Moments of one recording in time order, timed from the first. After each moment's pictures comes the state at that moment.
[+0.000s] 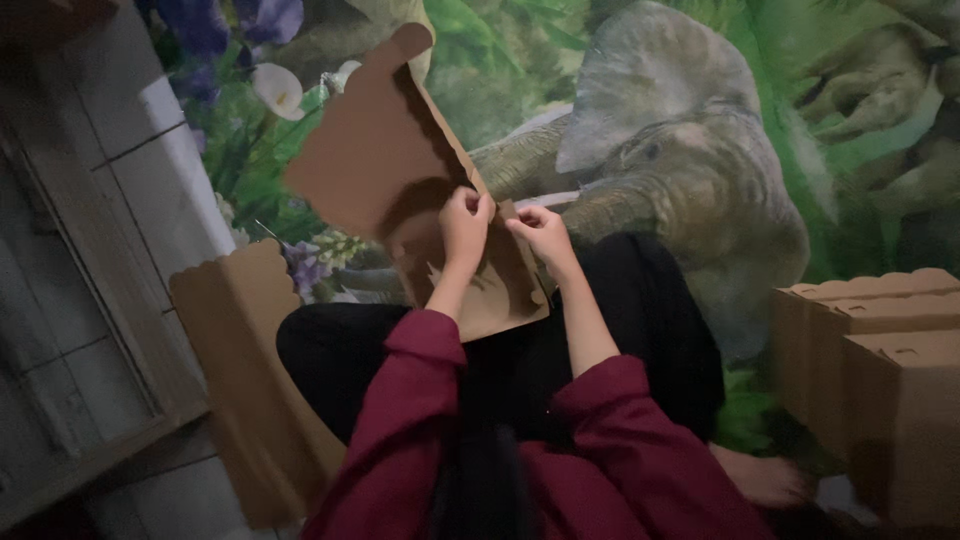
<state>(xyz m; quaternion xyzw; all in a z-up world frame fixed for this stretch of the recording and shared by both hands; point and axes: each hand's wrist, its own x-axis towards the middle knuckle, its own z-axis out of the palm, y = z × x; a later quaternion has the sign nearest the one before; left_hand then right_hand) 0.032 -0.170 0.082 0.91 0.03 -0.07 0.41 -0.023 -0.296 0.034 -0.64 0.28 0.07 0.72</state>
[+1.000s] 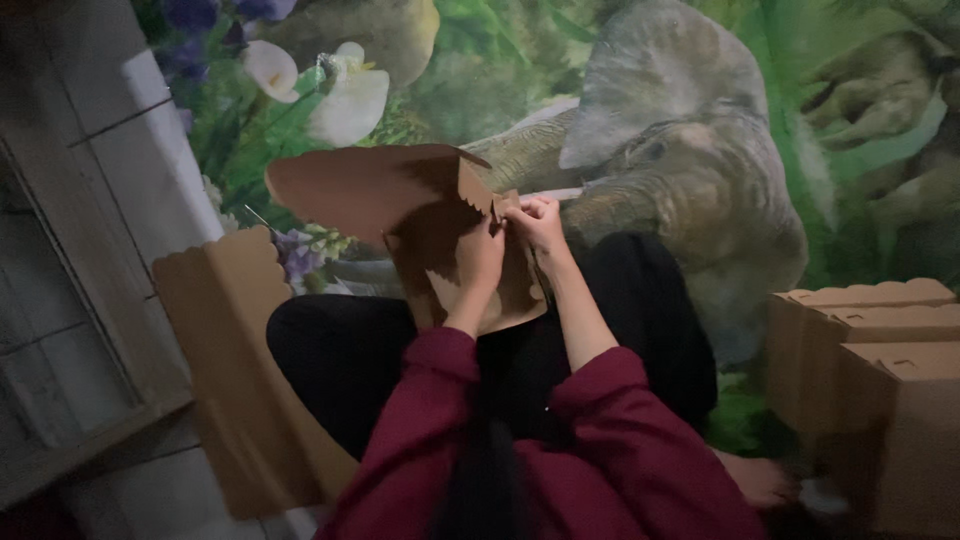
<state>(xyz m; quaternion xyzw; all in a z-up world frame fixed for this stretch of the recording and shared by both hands) -0.012 -0.180 0.049 0.95 0.08 -0.11 0.29 -0.009 -0.276 -0.119 -0.58 0.34 0.05 0.74</state>
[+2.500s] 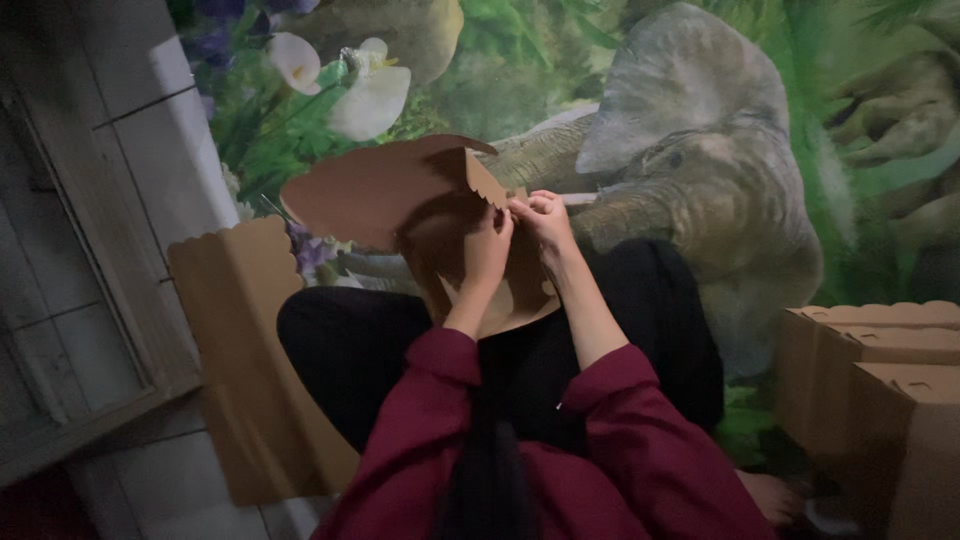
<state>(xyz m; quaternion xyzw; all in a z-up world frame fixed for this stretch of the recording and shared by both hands) -0.004 -0.173 0.043 0.96 0.01 0.06 0.29 0.009 -0.280 -0.044 -0.60 0.30 0.04 0.74</state>
